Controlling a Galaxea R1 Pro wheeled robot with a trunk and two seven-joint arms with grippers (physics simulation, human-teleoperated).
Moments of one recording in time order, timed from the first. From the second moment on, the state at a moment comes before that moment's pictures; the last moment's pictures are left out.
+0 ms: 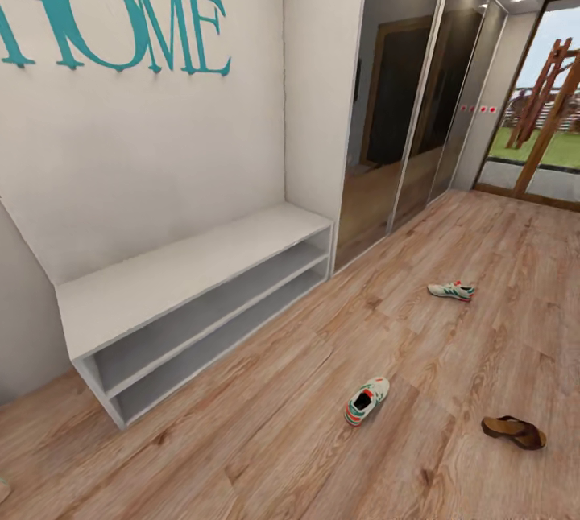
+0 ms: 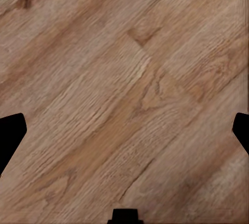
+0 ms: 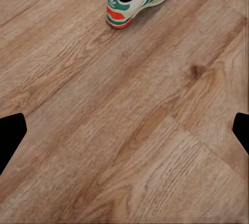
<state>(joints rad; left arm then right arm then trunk) -0.22 0.03 0.01 -0.22 -0.01 -0.32 -0.01 -0.02 -0.03 -0.05 -0.47 -0.01 -0.45 0.00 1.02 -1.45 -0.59</state>
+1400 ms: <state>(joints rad) -0.22 0.03 0.01 -0.22 -0.01 -0.32 -0.01 -0.02 -0.03 -0.05 -0.47 -0.01 -0.45 0.00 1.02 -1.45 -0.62</state>
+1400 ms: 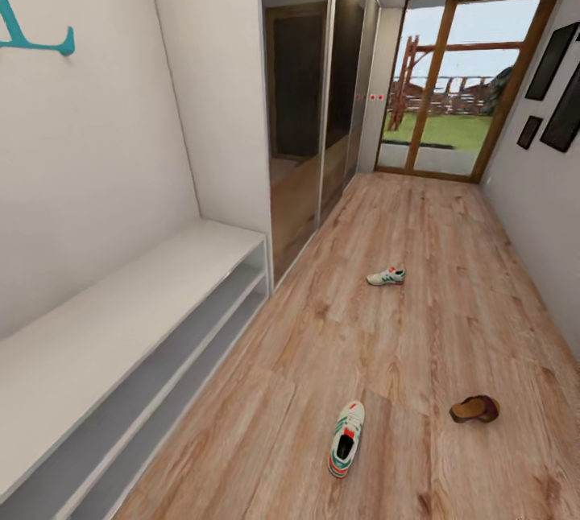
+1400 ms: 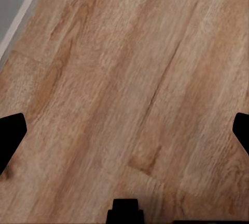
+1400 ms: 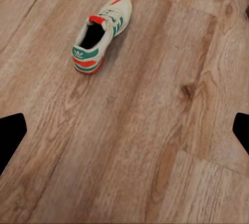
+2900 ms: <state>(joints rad) -0.22 0.03 0.01 -0.22 -0.01 -0.32 0.00 -0.02 -0.03 -0.05 -0.47 -0.01 -0.45 0.00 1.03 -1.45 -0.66</state>
